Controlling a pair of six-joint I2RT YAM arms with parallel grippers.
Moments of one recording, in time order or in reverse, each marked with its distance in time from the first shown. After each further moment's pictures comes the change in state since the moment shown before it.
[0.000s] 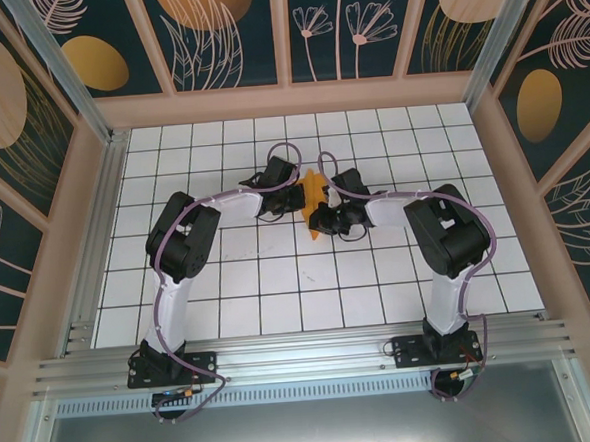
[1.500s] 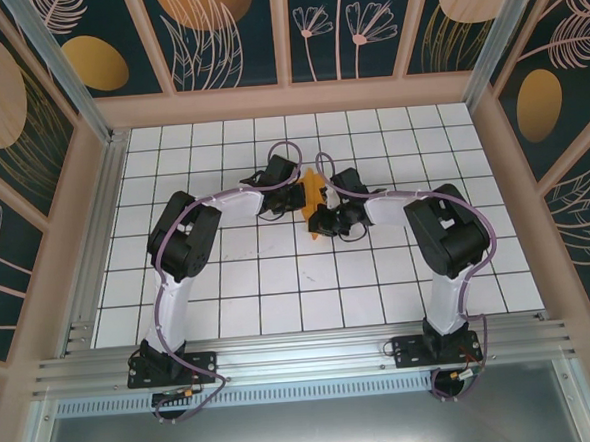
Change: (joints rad) left arm 0.000 0.013 0.028 -0.026 -0.001 -0.004; right arm 0.007 0.001 0.024 -0.072 -0.025 -0.053
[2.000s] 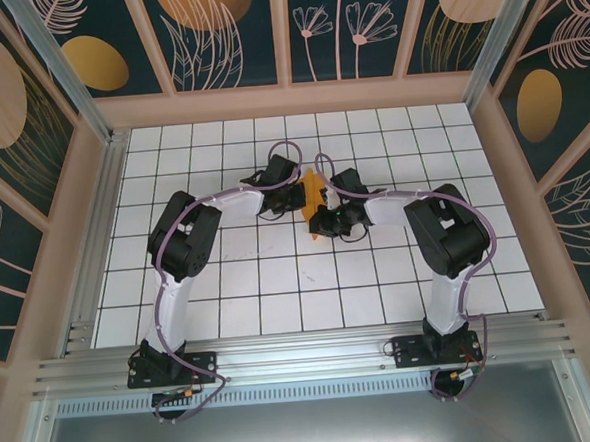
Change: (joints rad) left arm 0.000 0.003 0.007 -0.008 -0.001 0.000; right arm 0.000 0.000 0.000 -0.019 0.016 -0.026
